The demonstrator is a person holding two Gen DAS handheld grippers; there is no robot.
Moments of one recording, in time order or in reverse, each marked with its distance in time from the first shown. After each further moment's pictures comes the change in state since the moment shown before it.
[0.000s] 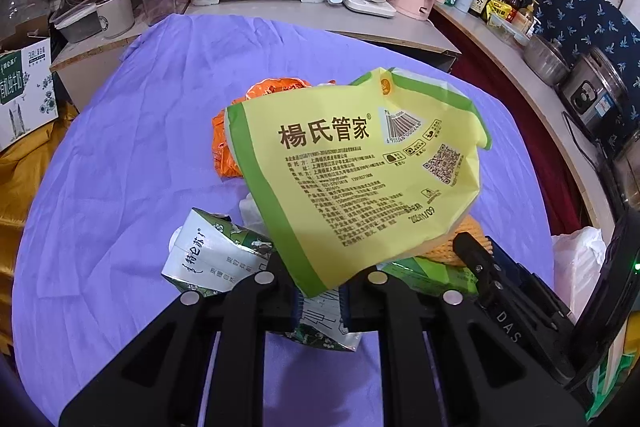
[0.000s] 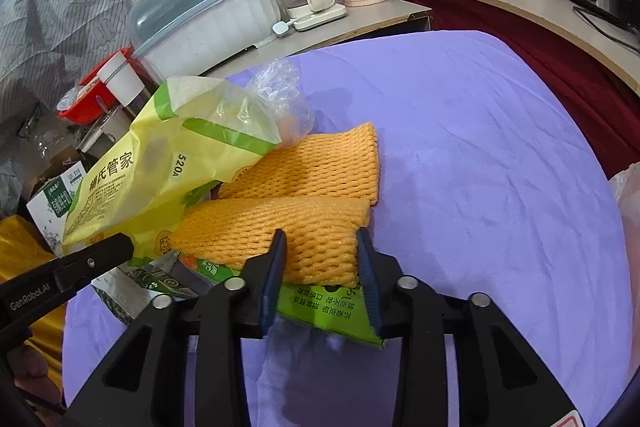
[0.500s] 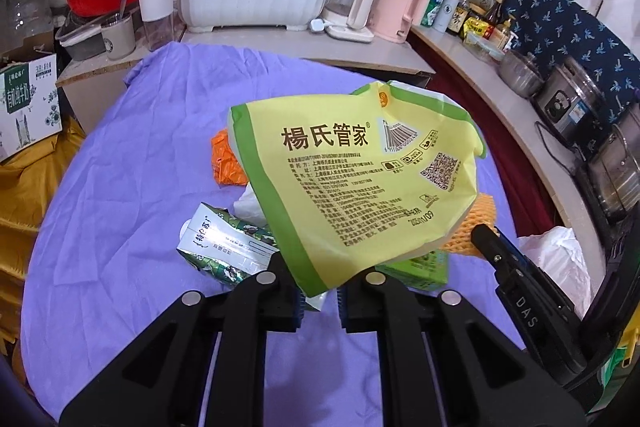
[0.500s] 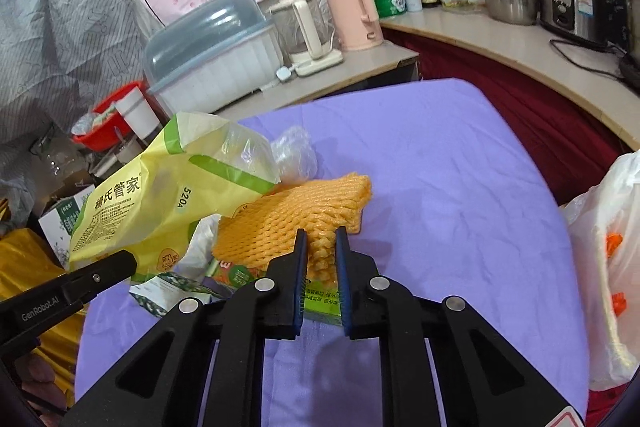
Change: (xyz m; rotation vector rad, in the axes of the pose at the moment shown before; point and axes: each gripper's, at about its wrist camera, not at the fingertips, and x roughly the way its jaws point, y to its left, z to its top) left arm -0.061 -0.016 -0.008 0.015 -0.080 -0.045; right arm -0.077 -0.003 0.007 0.010 -0.132 0.003
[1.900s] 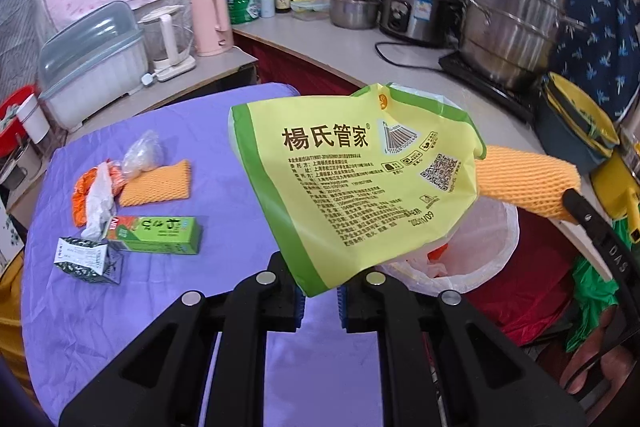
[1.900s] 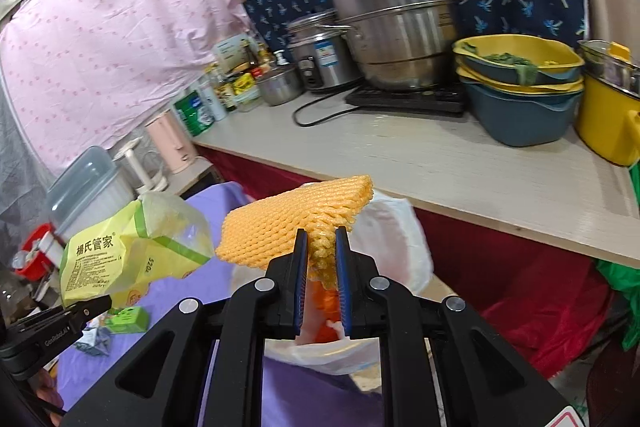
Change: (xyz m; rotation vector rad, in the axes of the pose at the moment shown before) left arm -0.051 -0.271 -0.106 0.463 -0.008 -0.136; right arm -0.257 -0.269 -0.054 0.336 -0.306 -0.390
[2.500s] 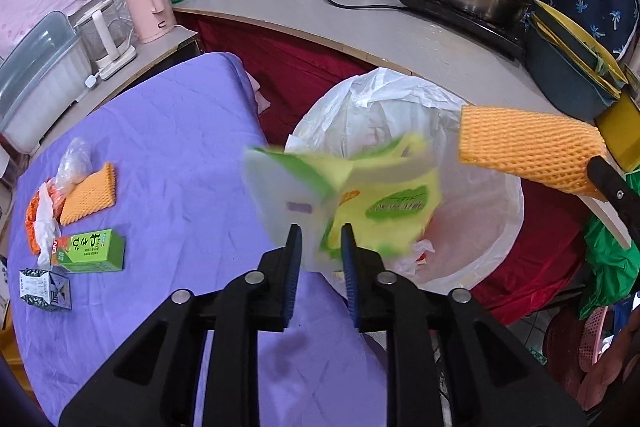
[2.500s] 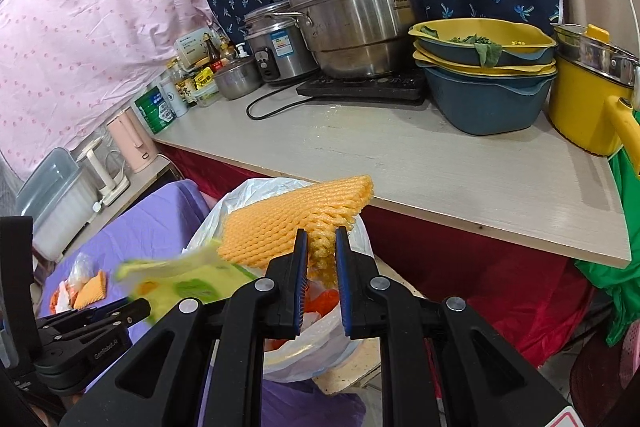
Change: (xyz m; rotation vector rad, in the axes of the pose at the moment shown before) left arm 0.079 -0.066 0.000 0.134 0.131 -0.038; right arm 0.027 -0.032 0.000 0.020 0.032 -0.095
